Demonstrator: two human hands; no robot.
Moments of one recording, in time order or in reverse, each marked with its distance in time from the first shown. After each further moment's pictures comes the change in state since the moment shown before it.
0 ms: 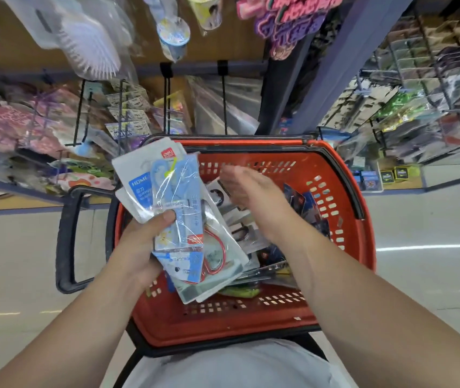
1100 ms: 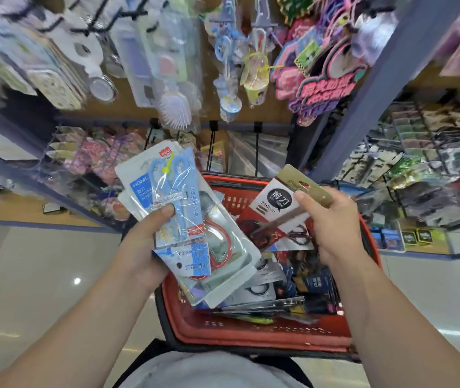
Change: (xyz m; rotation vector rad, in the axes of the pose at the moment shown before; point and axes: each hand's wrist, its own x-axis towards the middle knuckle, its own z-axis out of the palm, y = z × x) left_hand -0.071 0.062 0.006 -0.185 0.000 0.141; right_hand -0.059 -0.051 -0.043 0.019 0.361 -0.342
